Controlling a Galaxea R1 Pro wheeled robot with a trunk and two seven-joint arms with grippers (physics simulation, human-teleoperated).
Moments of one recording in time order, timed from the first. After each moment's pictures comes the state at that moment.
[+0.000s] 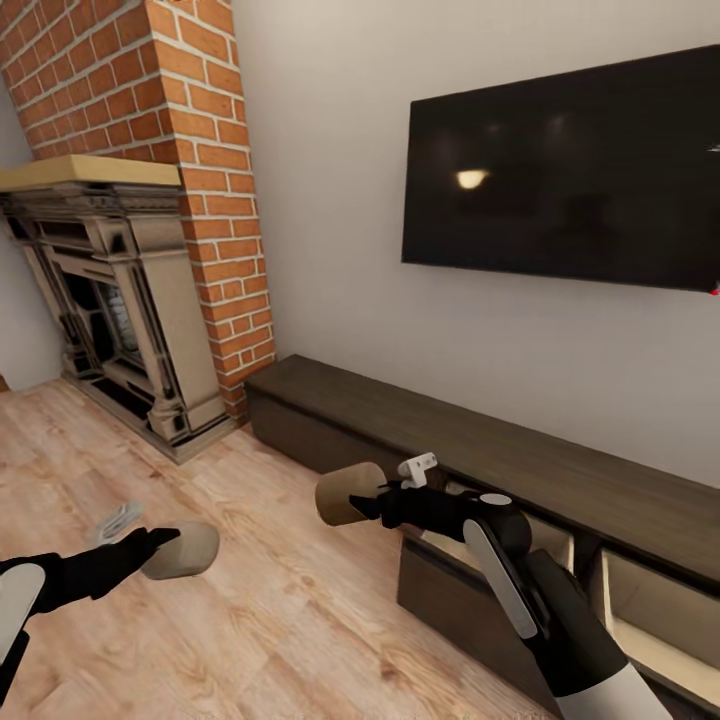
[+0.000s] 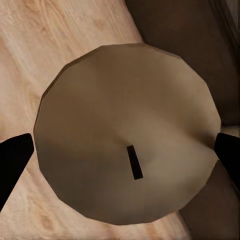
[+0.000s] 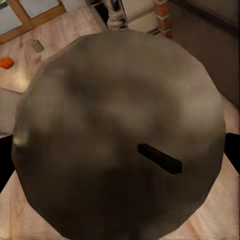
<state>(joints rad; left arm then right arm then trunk) -0.28 0.31 0.28 -1.46 1.05 0.99 0.32 -0.51 -0.04 0.33 -1.46 -0.35 0.77 0.34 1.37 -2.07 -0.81</state>
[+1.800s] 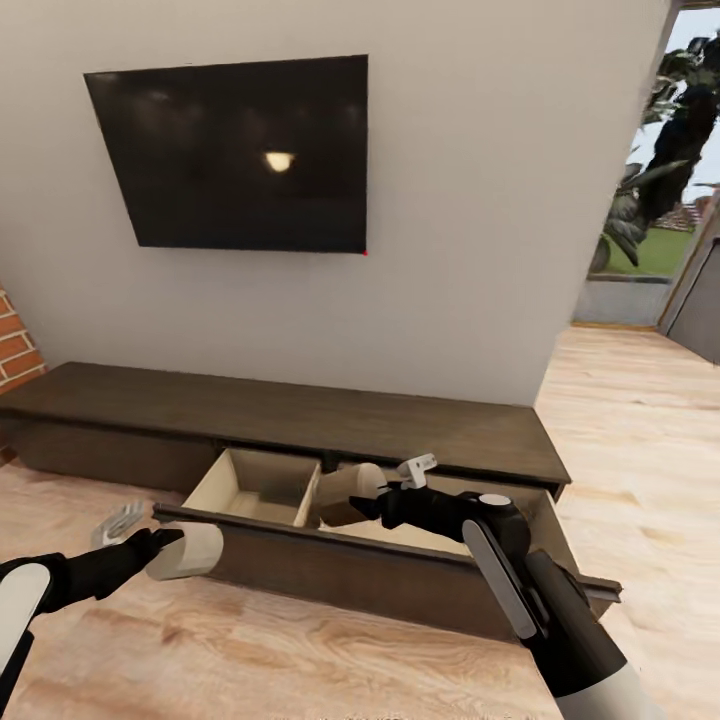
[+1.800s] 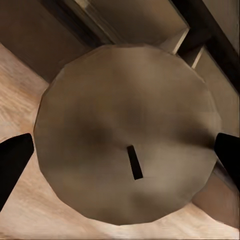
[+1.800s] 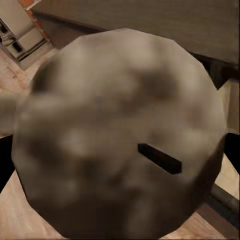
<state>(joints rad) -0.28 0.30 0.27 -1.46 1.05 0.99 0.32 -0.51 -0.04 0.33 -1.45 -0.35 0.77 0.34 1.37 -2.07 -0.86</state>
